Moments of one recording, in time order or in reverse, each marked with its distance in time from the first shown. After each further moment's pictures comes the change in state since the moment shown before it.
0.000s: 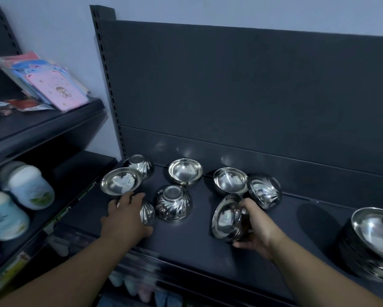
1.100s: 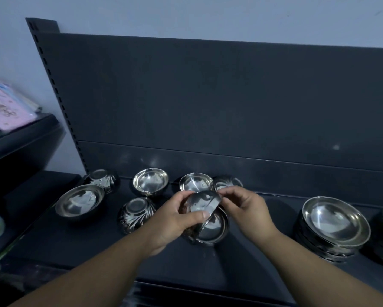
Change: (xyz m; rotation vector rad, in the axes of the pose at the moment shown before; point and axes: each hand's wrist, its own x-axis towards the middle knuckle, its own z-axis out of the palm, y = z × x) left_hand -0.034 0.156 -0.004 -1.115 -0.549 0.355; right_hand -0.022 -0.023 -0.055 -0.340 0.246 -0.805
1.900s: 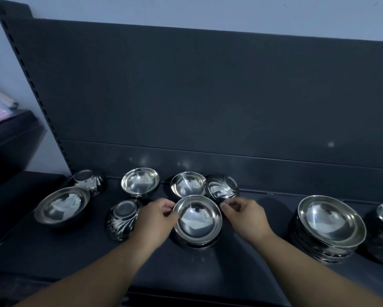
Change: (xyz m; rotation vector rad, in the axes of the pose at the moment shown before) left_hand 0.038 -0.037 -0.014 0.563 0.427 -0.035; right_hand 0.015 0.038 -0.004 -0.341 0.000 0.360
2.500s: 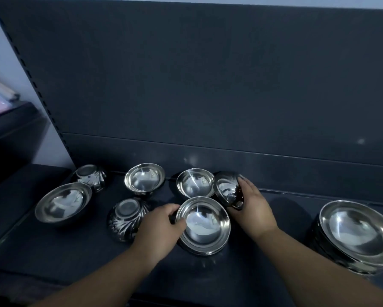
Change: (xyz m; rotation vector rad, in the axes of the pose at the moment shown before) left_hand -0.003 -0.002 0.004 0.103 -0.041 0.038; right_hand 0.050 0.025 0.019 -0.245 0.005 -0.240
